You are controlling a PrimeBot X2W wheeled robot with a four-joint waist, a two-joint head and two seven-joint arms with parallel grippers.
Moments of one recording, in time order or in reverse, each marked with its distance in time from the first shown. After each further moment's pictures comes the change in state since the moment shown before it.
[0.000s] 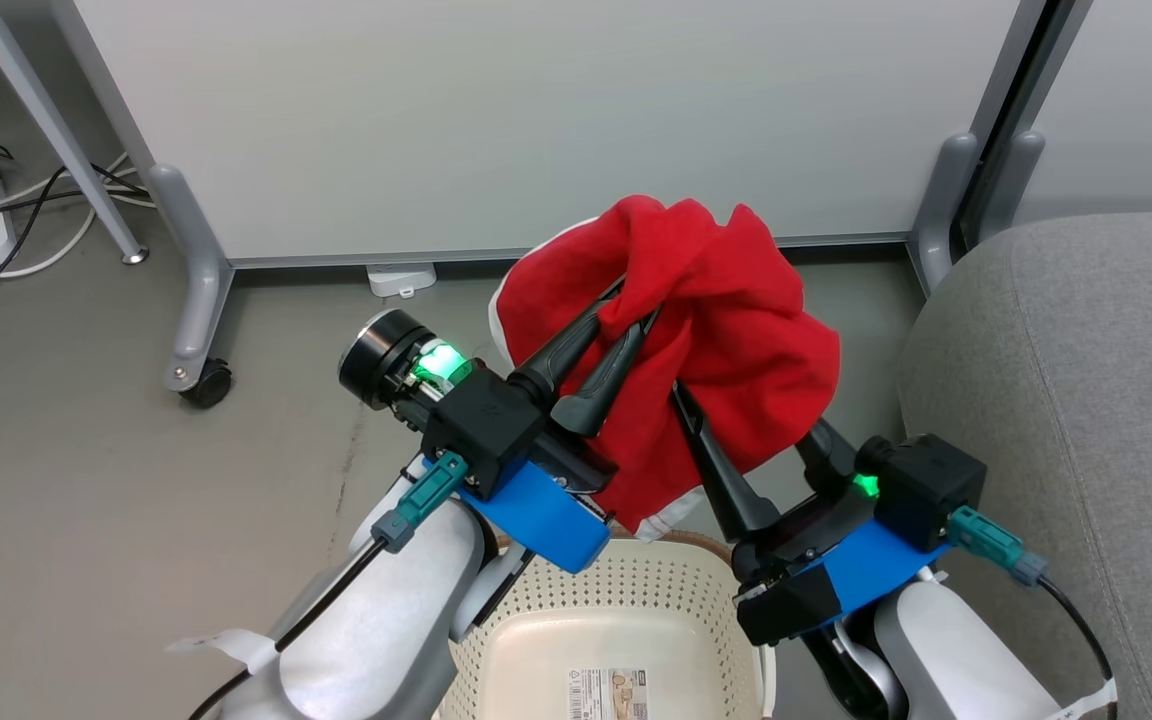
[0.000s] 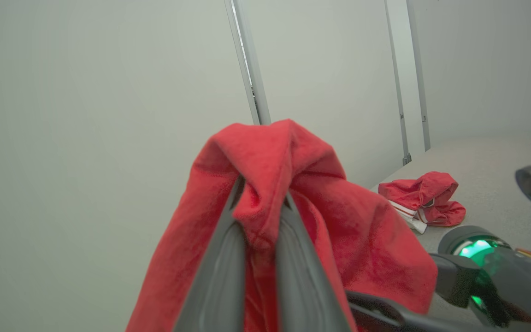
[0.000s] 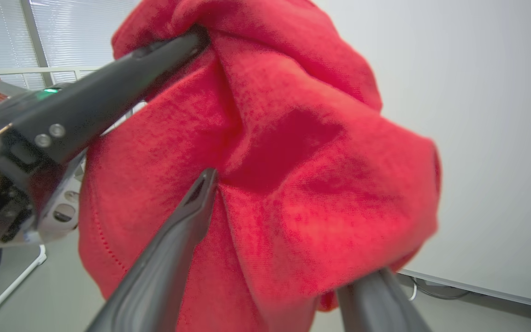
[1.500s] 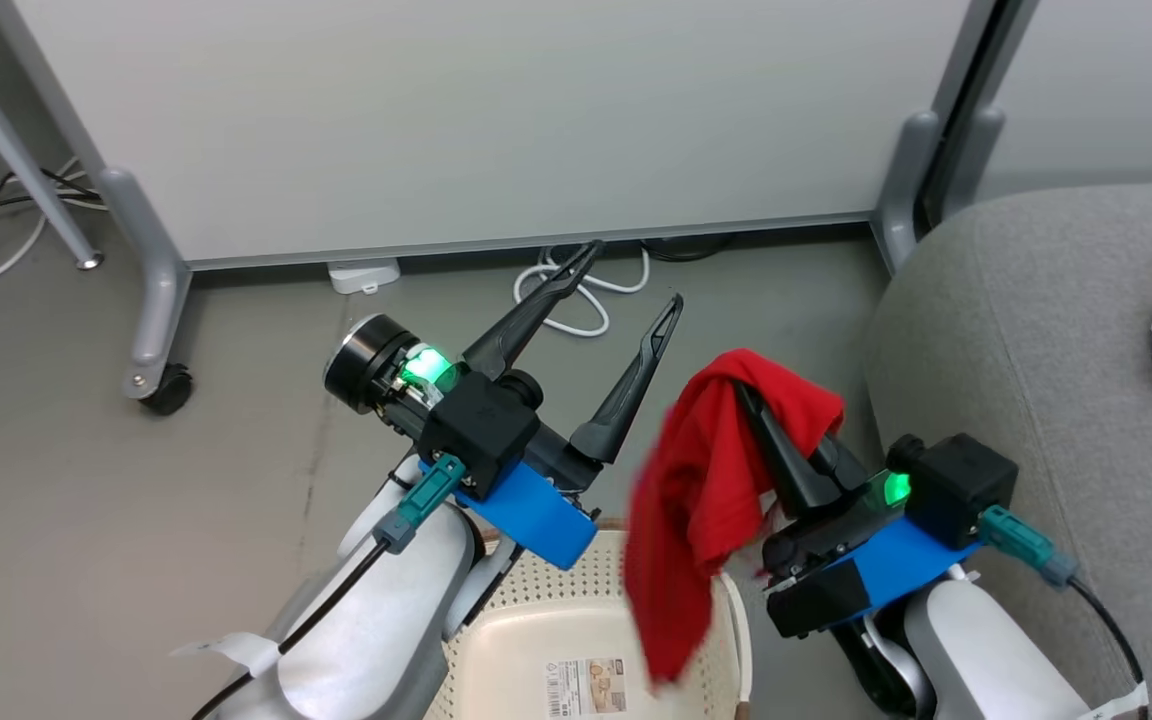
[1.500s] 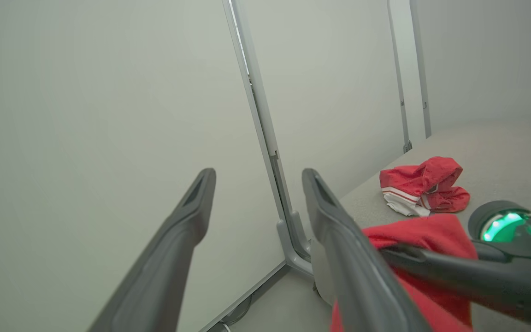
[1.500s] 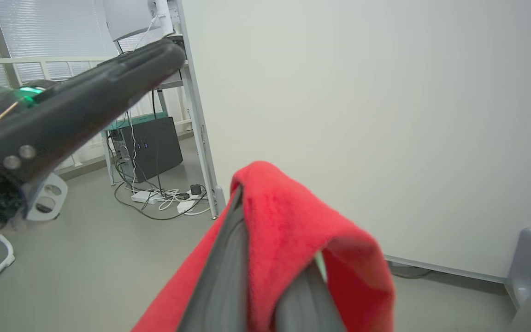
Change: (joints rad) left arm 0.012 -0.009 0.038 0.034 0.061 0.000 -0.001; right arm 0.012 -0.024 -0.031 0.006 -0.009 0.000 0.000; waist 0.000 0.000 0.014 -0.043
